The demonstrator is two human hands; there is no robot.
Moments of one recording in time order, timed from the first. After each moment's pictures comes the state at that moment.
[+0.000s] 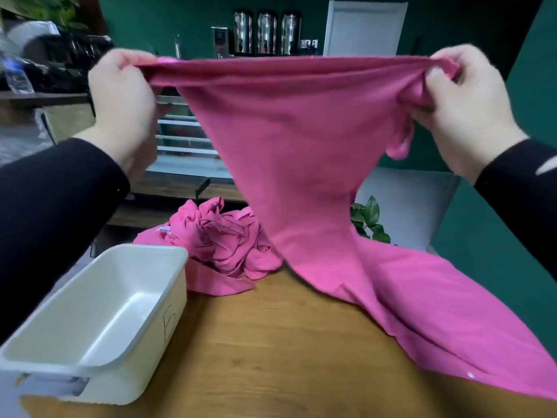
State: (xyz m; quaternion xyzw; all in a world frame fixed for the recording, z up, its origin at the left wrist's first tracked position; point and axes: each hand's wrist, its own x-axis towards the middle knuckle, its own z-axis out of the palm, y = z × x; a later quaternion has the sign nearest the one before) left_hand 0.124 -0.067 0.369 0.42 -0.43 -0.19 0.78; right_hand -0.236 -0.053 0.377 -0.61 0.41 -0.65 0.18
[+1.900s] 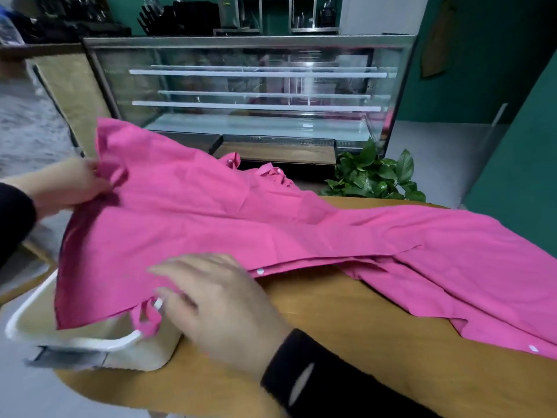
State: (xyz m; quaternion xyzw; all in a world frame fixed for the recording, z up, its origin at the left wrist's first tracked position) left_hand 0.345 -0.117 0.184 0.78 -0.58 -0.04 0.21; right_hand 0.017 0.010 0.099 -0.87 0.24 -0.37 0.19
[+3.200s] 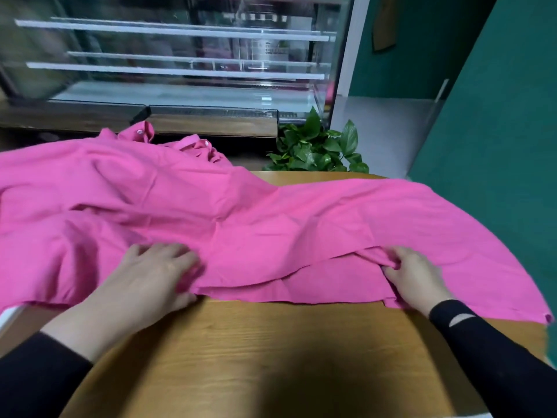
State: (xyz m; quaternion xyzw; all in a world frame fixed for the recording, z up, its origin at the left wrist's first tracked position) left_hand 0.086 -0.045 0.050 0.52 -0.84 0.11 0.04; right_hand -0.370 -0.058 -0.005 -0.60 0.78 -0.15 0.11
